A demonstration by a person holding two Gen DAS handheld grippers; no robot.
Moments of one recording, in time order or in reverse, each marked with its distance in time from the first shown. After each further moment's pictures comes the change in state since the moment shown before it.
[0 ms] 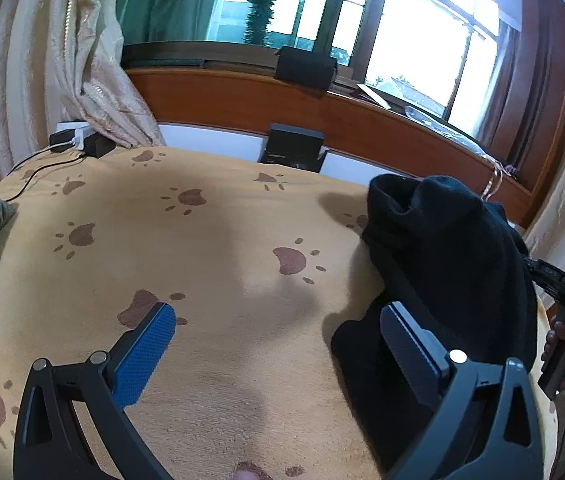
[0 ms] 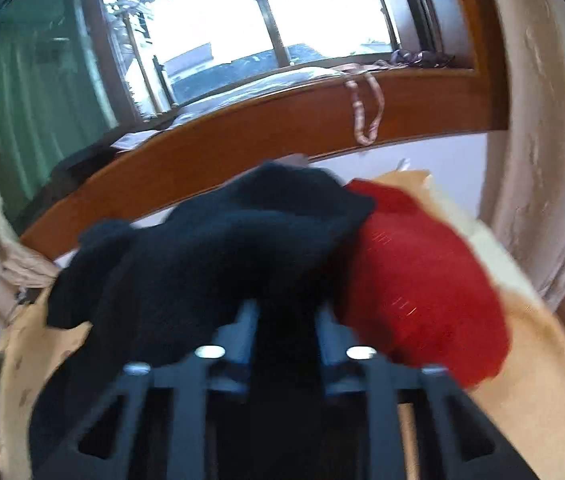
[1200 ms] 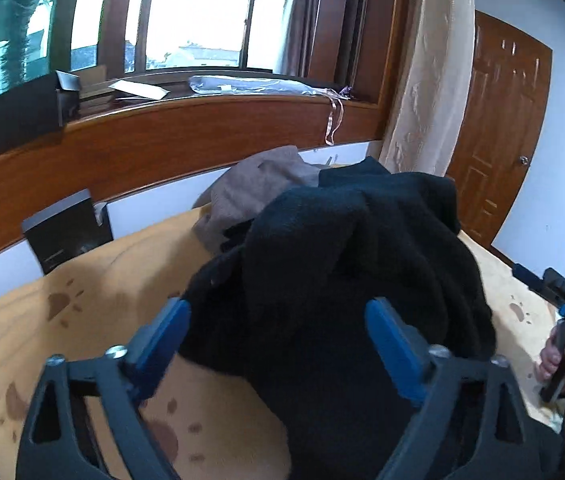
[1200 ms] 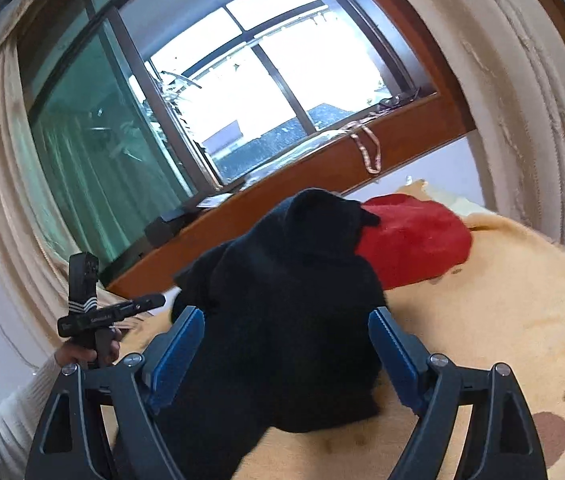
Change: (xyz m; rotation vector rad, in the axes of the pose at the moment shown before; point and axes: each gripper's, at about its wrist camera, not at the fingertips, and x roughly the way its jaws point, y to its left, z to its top) left arm 0.118 -0.104 0.093 0.532 0.127 -0.592; right arm -0.140 -0.005 -0.100 0.158 -0.268 0.194
